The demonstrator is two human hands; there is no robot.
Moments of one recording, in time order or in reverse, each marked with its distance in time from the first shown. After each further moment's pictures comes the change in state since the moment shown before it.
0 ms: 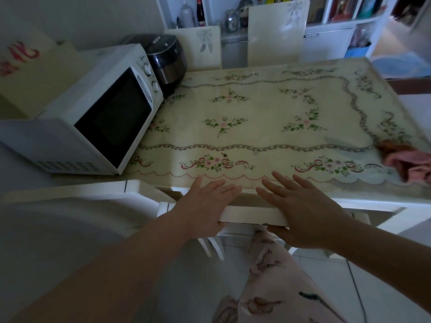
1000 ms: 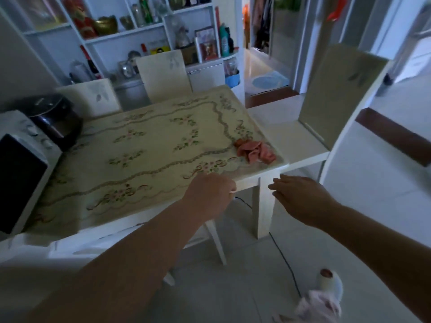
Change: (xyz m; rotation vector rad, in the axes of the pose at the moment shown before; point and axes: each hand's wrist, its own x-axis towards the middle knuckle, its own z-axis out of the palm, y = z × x) left_hand 0.045 0.270 -0.112 0.026 0.282 0.263; right_hand -0.271 0.106 -0.020 0.167 0.061 0.607
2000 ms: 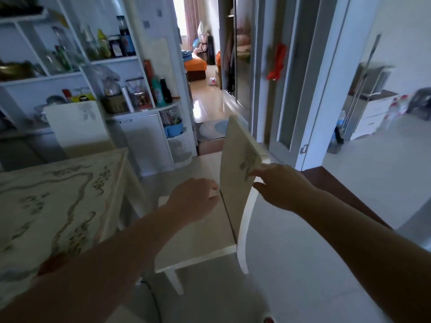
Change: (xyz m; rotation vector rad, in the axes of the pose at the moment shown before) left_hand 0.609 0.313 -0.067 -0.218 0.104 -0.188; right_hand 0.186 0.655 -0.123 0.087 0.156 0.022
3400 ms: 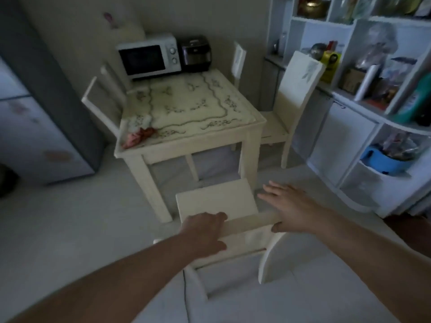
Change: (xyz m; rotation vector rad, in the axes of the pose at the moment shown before) left_hand 0.389 0.120 0.091 -0.207 -0.154 -1.506; right_hand 0.531 0.201 0.082 -0.278 -0.409 -1.683
